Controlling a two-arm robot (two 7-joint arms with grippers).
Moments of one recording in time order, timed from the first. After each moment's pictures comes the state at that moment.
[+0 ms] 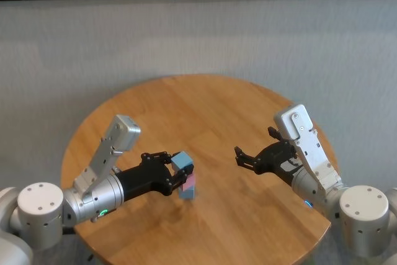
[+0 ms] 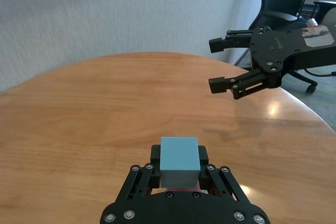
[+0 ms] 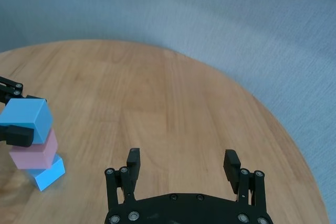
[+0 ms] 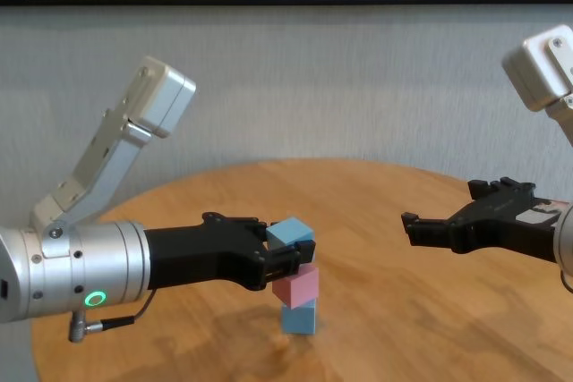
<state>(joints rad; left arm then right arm) -0.45 0.33 0.53 -1.10 -0.33 -0.07 -0.64 0.25 0.26 -0.32 -1.39 0.01 0.21 0.23</state>
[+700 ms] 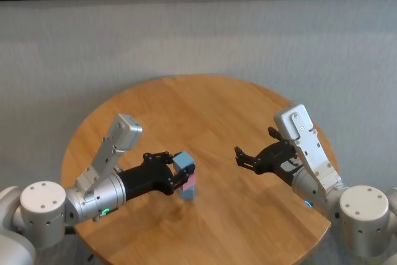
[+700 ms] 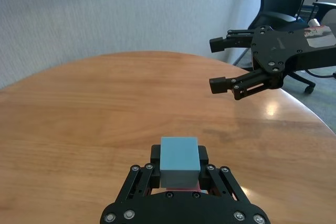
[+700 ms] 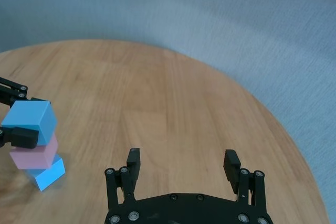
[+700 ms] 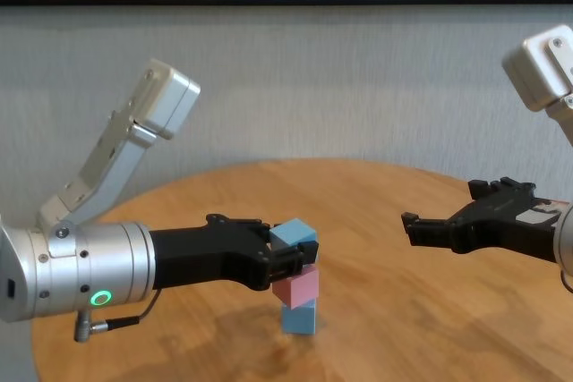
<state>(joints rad) -0.46 0.32 0.54 -1.07 -0.33 -0.07 -0.64 0.25 0.26 -0.32 -1.39 0.01 0.21 0.23</state>
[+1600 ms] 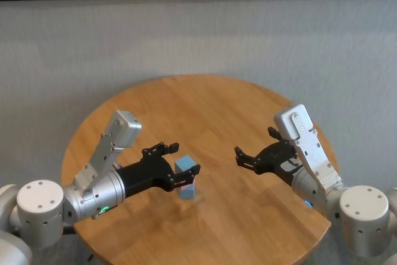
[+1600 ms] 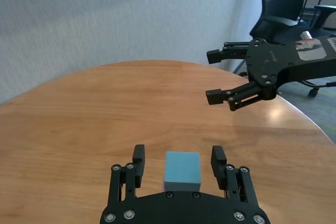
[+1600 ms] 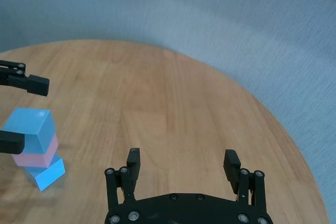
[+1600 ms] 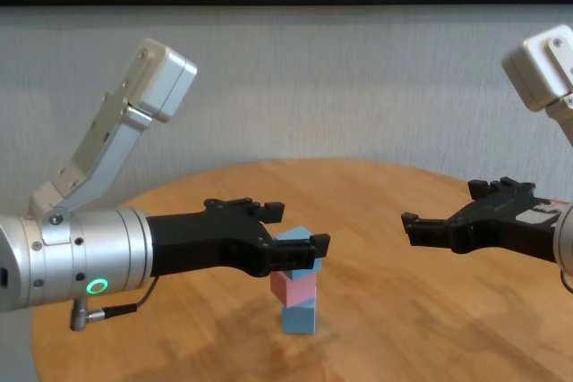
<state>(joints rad) -0.44 0.34 0.53 -1.16 -0.33 -0.05 -0.61 0.25 0.26 -0.32 -1.39 0.01 0.21 0.23</state>
